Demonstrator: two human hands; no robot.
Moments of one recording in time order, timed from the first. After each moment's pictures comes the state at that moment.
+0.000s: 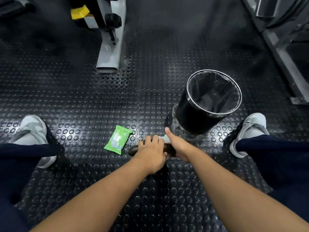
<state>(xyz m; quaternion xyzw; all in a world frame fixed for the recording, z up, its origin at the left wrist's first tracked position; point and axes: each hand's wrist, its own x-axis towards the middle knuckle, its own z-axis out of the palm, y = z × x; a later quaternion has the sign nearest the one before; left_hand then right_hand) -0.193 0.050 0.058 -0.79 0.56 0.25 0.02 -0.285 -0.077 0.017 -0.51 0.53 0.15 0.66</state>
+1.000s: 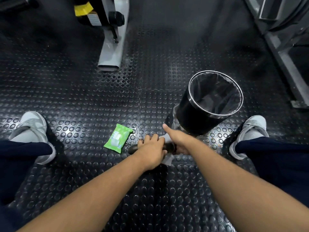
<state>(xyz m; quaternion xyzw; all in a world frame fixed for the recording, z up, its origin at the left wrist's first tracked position) -0.186 0.044 0.065 -0.79 0.53 0.31 0.00 -0.268 -0.094 0.029 -0.52 0.53 0.18 0.65</state>
